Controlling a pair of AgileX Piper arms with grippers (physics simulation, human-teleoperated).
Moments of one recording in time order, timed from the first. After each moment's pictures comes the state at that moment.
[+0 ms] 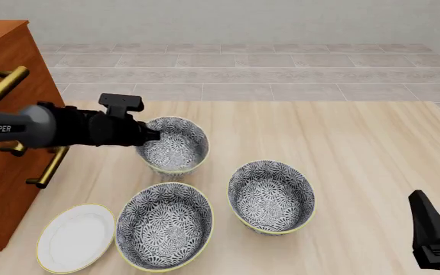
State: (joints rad) left arm -0.23 1.84 -1.07 0.07 0.02; right arm 0.00 0.01 0.00 -0.01 0.00
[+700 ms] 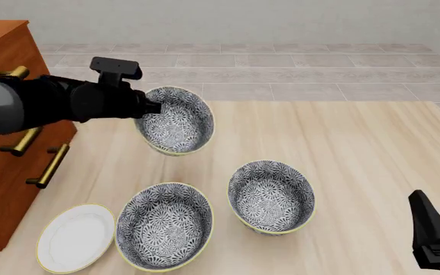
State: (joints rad) left arm -0.28 1.67 -1.14 0.18 -0.03; right arm 0.00 0.01 0.00 -0.01 0.00
